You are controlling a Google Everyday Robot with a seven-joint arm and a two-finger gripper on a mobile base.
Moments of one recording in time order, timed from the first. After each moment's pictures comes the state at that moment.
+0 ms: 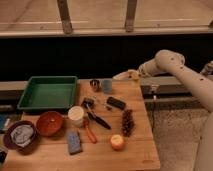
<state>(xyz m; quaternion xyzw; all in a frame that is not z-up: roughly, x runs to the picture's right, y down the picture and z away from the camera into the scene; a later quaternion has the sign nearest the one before) 0.168 -0.077 0.840 -0.20 -0.15 0.52 0.82</state>
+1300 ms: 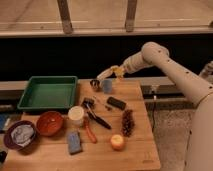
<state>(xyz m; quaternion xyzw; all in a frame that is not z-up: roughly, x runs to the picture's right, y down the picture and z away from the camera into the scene) 0.073 -0.098 0.820 -0.23 -0.23 0.44 0.84</state>
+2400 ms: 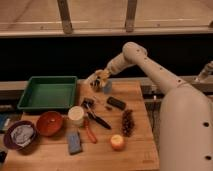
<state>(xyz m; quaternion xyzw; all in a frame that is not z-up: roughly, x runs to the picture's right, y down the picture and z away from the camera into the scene) -0.024 -0.076 0.862 -0.31 -0.25 0.36 0.85</state>
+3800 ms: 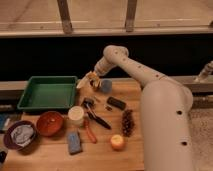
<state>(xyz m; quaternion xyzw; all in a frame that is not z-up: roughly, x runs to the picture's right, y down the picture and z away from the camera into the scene) -0.076 -0.074 0.909 -0.27 -0.20 0.29 0.90</state>
